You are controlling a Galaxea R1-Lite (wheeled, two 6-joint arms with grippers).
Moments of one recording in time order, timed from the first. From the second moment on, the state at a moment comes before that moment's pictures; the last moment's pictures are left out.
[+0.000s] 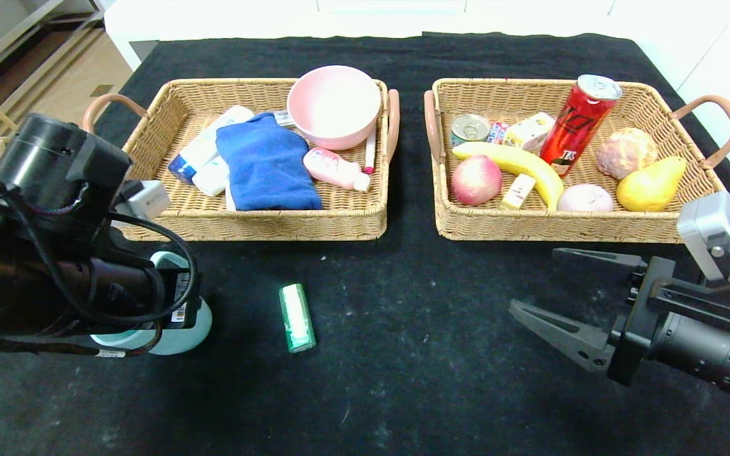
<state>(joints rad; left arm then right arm) -0.38 1.46 -1.18 0.52 0.27 -0.32 0.47 1.40 -0.51 -0.83 0.33 -0.11</state>
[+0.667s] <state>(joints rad) -0.41 1.34 -1.31 0.50 0.35 -0.23 0.48 1.40 -0.51 -0.83 0.33 -0.11</state>
